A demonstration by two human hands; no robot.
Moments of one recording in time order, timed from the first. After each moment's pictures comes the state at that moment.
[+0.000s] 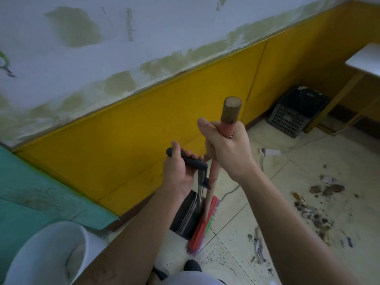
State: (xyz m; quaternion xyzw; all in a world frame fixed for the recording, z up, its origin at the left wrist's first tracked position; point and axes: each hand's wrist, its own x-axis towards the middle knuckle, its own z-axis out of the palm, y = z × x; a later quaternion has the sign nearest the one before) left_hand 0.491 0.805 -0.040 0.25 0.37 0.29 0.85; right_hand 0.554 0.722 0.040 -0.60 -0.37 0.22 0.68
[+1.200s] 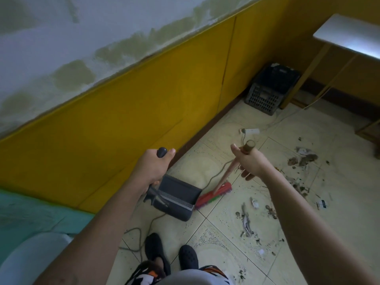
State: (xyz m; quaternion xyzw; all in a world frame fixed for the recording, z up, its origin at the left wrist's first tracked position) left_hand 0.483 0.833 -0.064 0.75 0.41 0.01 0.52; right_hand 0.668 0.622 -0.099 -0.89 -0.14 0.32 0.30
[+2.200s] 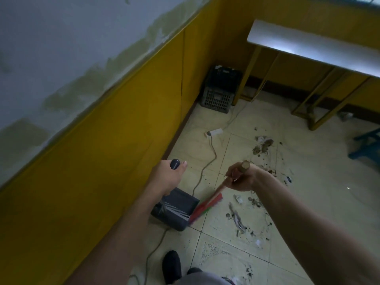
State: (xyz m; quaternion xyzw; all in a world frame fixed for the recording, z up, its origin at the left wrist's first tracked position) left_hand 0.585 0.902 -0.070 0.82 0.24 -0.12 0.50; right_hand 0.692 0.675 -0.114 -0.52 0.33 0.45 0.64
